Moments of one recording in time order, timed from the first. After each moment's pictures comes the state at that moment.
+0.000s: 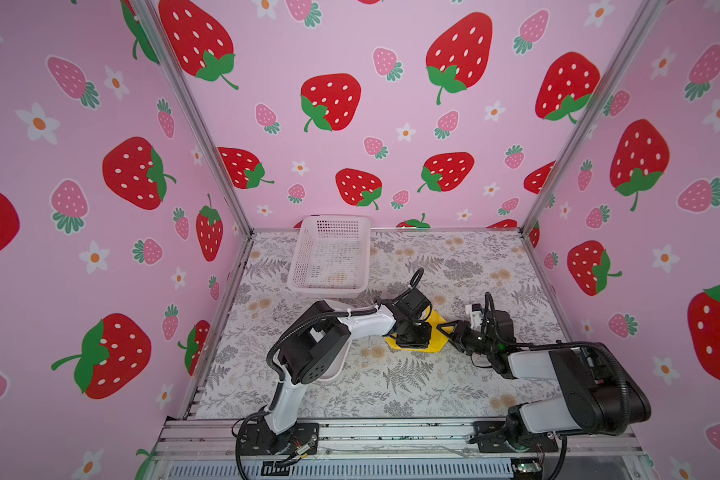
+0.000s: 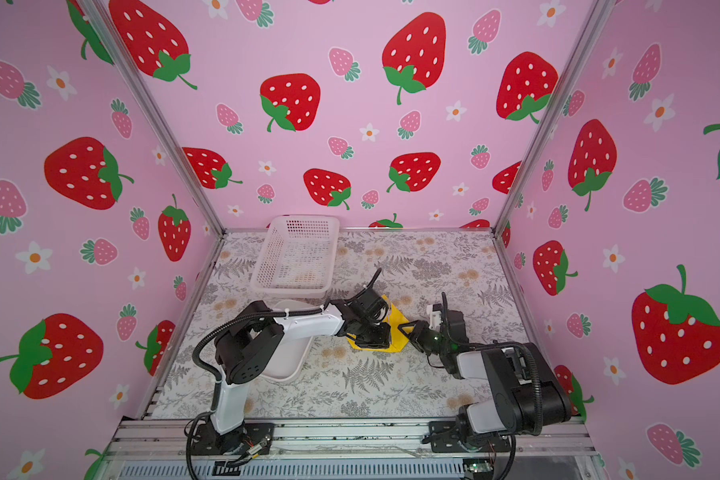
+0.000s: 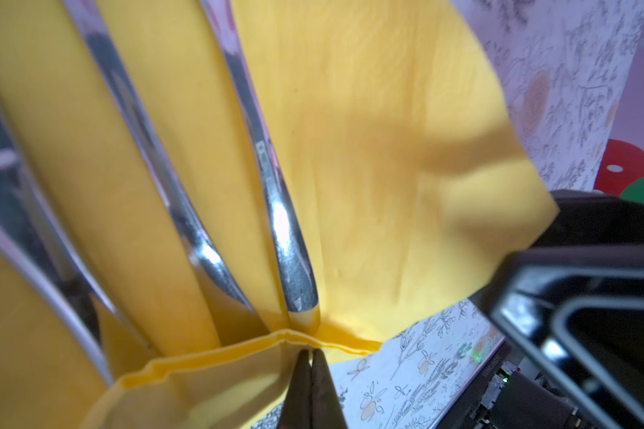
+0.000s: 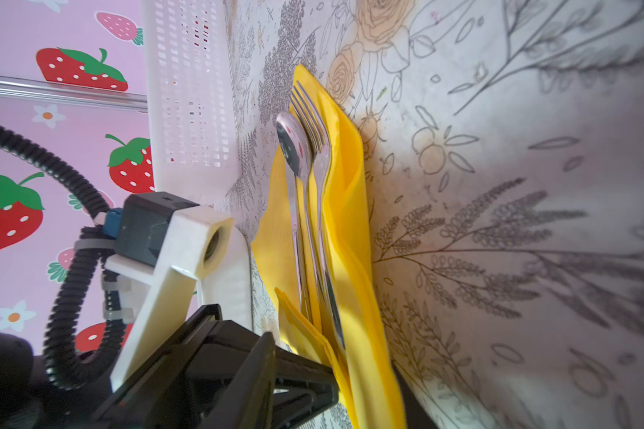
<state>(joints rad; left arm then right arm) -0.89 2.05 1.35 -0.39 0.38 -0.75 0.29 1.44 0.25 0.59 -0.65 0.96</state>
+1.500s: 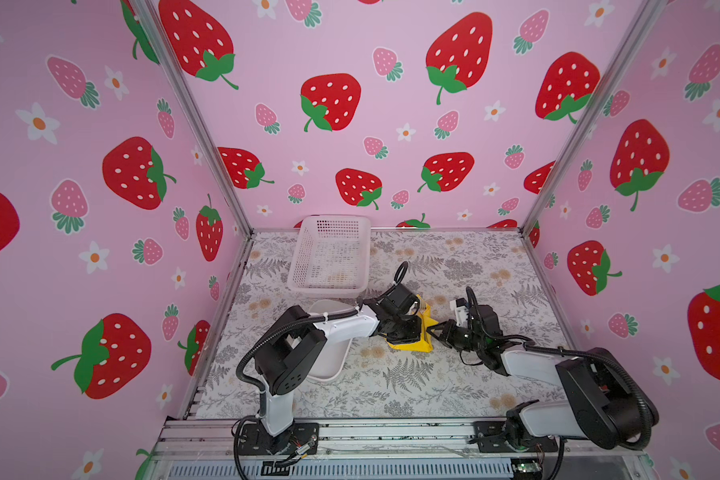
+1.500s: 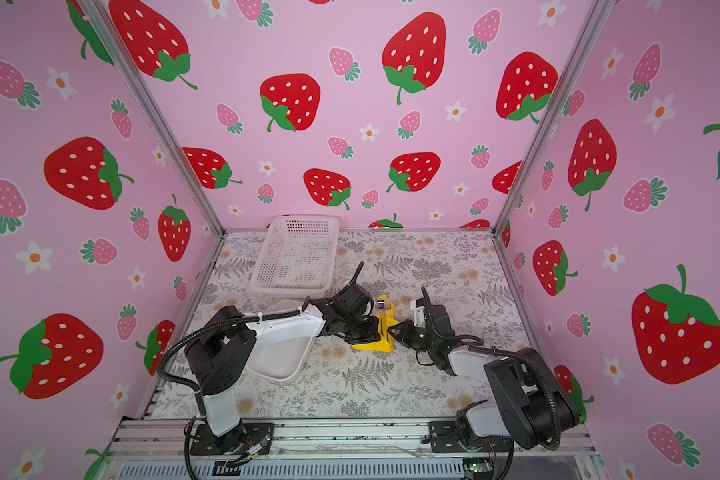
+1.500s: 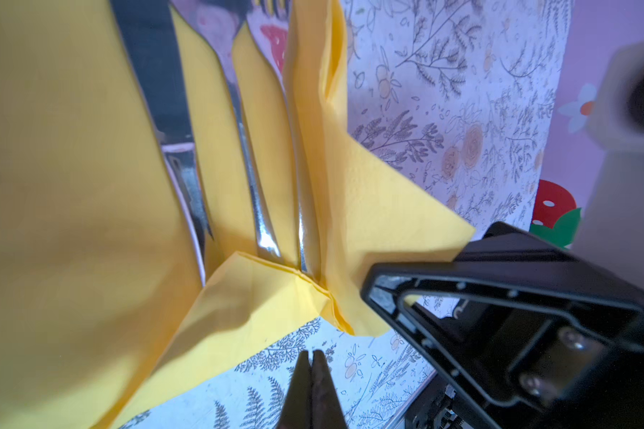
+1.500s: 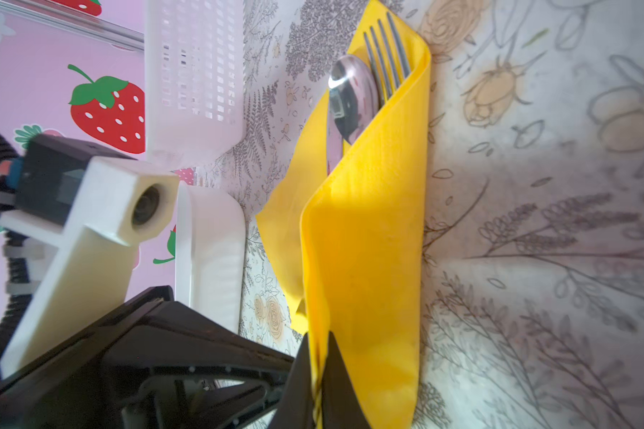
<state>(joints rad) -0.84 1.87 1.20 -0.32 0.35 -0.83 0.49 1.38 0.36 0.42 -0.53 0.88</state>
